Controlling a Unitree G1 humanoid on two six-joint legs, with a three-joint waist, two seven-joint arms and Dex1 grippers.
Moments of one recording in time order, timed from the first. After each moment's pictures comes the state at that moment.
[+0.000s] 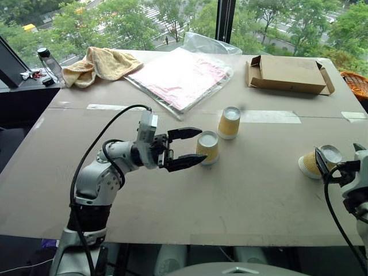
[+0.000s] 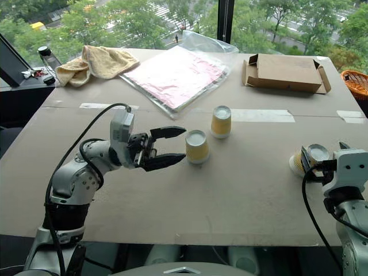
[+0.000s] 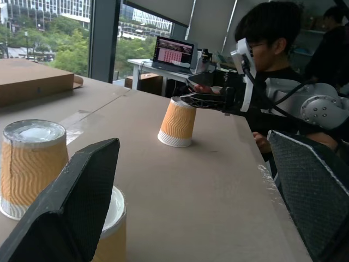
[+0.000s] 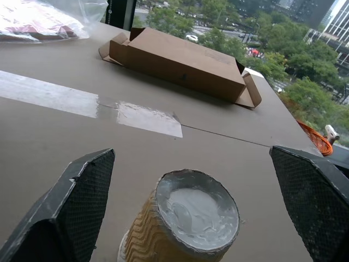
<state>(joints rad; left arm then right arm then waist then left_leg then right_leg) -0.33 0.56 0.02 -0.27 -0.76 0.53 -1.21 0.29 -0.41 -0.44 -0.61 0.30 0.43 0.18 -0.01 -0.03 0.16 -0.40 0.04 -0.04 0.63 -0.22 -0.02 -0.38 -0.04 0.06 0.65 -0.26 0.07</state>
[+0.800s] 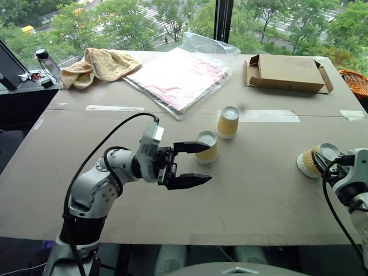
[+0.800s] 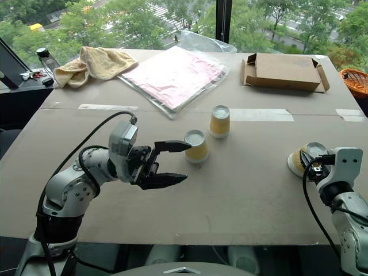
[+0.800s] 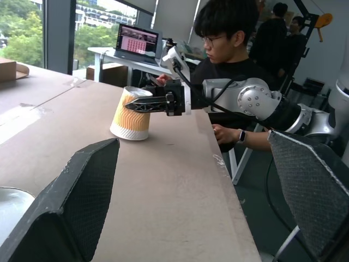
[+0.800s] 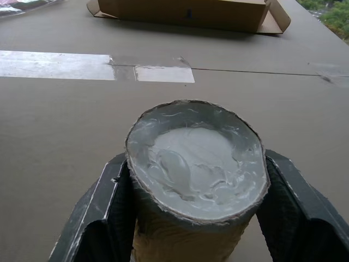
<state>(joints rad) -0.25 0.56 0.01 -0.35 -0.77 0.51 -1.16 0.20 -0.43 -0.44 -0.54 0.46 0.54 0.29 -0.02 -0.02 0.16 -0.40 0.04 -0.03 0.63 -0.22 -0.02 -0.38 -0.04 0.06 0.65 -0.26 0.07</state>
